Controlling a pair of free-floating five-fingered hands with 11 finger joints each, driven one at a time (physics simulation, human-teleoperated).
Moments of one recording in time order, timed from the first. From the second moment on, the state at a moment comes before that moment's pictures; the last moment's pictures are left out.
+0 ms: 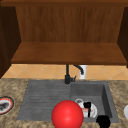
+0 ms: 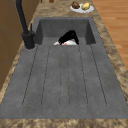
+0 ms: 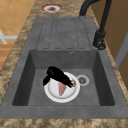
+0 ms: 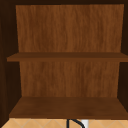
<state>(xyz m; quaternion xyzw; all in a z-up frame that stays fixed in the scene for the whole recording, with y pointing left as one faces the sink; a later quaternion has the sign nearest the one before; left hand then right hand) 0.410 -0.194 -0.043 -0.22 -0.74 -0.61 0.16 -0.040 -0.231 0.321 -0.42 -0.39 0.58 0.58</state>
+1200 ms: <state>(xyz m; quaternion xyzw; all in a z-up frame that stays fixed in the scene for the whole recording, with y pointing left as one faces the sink) 0.451 -0.187 -0.074 -0.12 -0.76 -0.63 0.07 -0.040 -0.231 0.321 -0.42 -0.39 0.58 0.58</state>
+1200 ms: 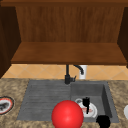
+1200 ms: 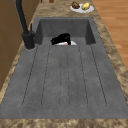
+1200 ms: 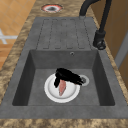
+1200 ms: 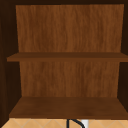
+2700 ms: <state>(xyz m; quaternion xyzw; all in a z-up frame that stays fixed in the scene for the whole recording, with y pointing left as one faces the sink) 0.367 -0.191 -0.035 -0.07 -0.78 -0.63 0.02 -0.040 -0.231 0.321 -0.42 -0.39 0.58 0.58</state>
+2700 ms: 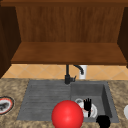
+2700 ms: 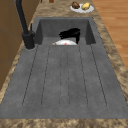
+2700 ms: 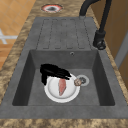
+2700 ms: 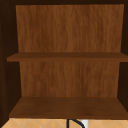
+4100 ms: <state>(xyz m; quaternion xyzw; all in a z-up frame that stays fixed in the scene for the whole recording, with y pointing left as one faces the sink) 0.367 -0.185 -0.041 -0.25 -0.75 -0.60 0.15 -0.040 -0.231 0.321 -0.42 -0.39 0.58 0.58</state>
